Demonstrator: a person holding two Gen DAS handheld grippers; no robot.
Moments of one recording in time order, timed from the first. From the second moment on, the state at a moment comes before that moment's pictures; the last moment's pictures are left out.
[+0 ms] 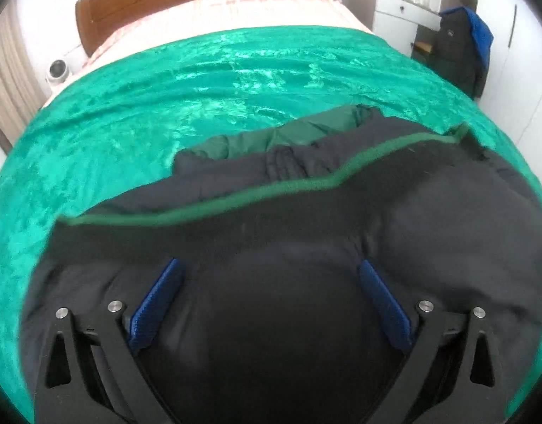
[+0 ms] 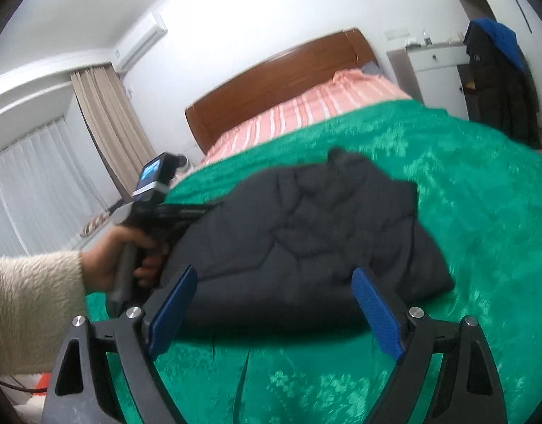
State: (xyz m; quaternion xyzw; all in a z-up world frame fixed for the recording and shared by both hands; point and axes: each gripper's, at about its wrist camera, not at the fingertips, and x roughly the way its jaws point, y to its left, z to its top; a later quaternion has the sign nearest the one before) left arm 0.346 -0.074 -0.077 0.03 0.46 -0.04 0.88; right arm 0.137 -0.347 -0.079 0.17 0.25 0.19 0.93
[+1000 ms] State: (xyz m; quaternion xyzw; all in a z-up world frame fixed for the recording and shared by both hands) left arm 0.241 -0.087 -0.113 0.07 0.42 -0.03 0.91; right arm 0.137 -0.359 -0.084 0.19 0.26 0.19 0.93
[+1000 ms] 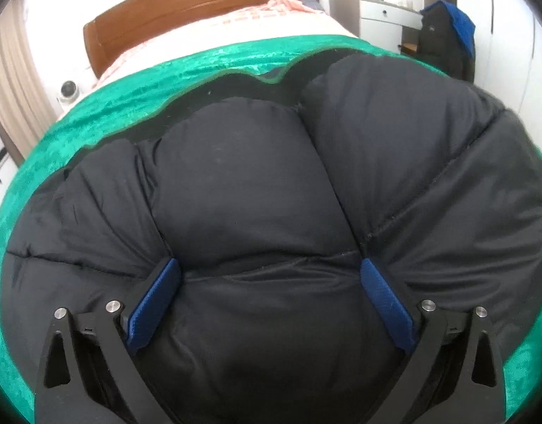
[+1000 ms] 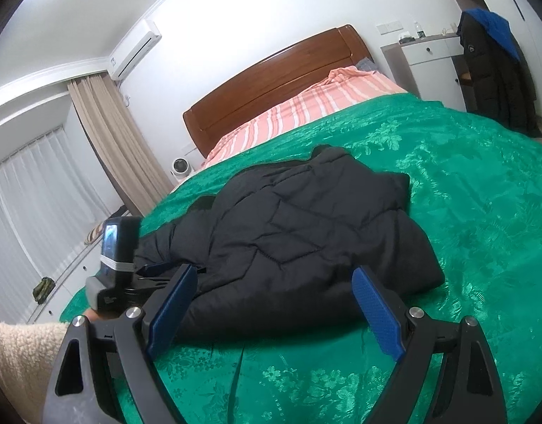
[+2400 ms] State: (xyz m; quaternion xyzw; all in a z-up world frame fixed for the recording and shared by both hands) left arm 0.118 -0.090 -0.097 0.11 0.39 -0.13 0.90; right arm 0.161 -0.445 -0.136 0.43 0.29 0.12 0.85
